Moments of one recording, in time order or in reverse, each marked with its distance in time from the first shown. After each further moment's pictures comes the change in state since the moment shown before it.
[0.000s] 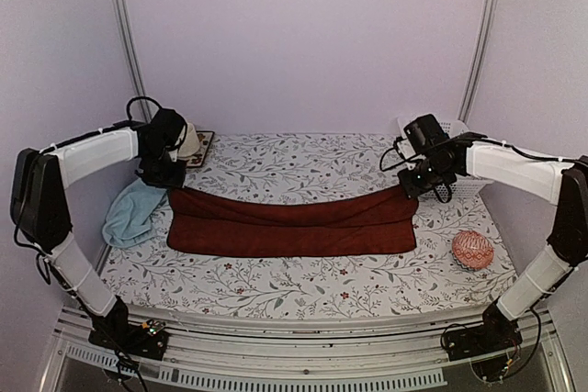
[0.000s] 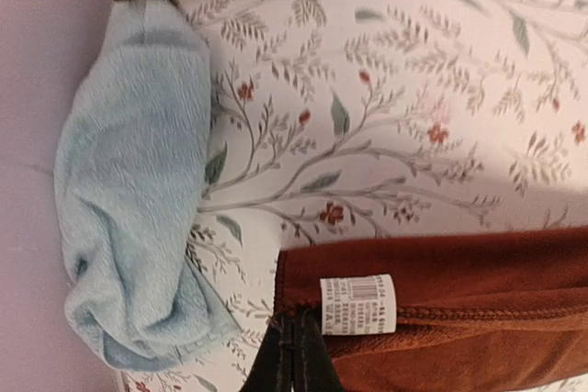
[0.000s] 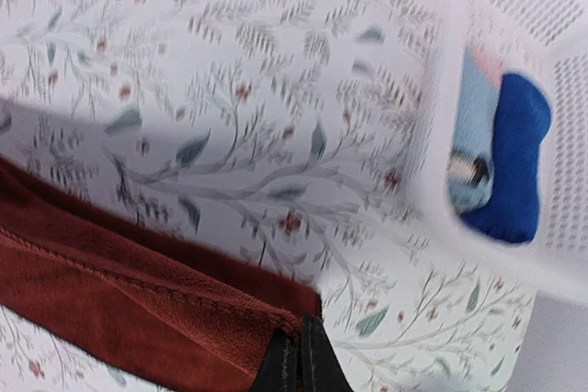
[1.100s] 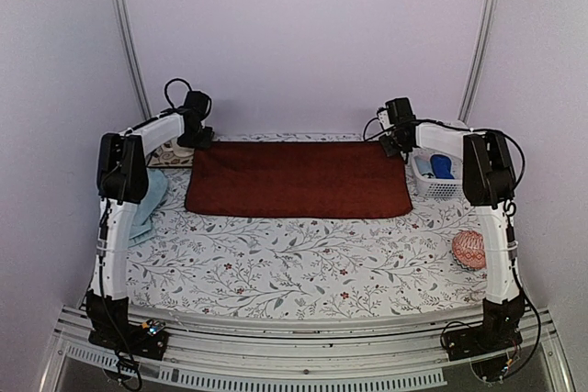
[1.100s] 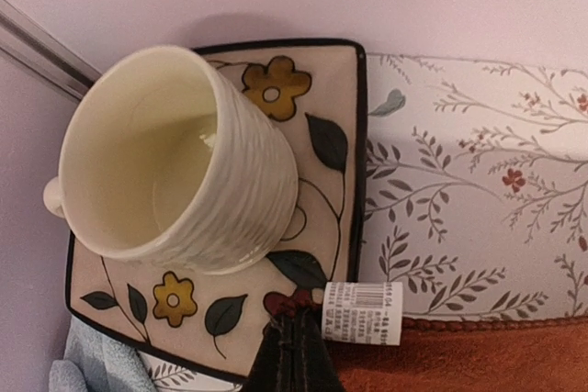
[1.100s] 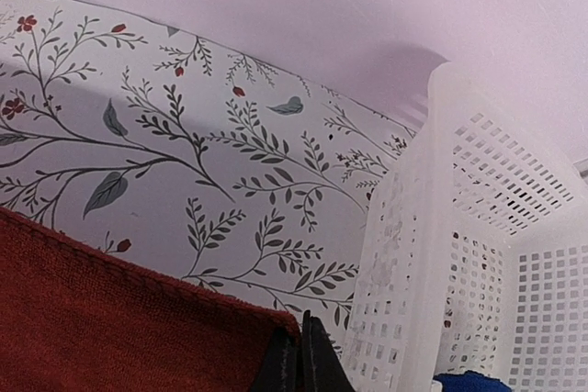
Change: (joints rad) left arm 0.098 0.850 0.962 0.227 -0.088 0.152; right arm -0.200 0.821 0.811 0.341 0.119 -0.305
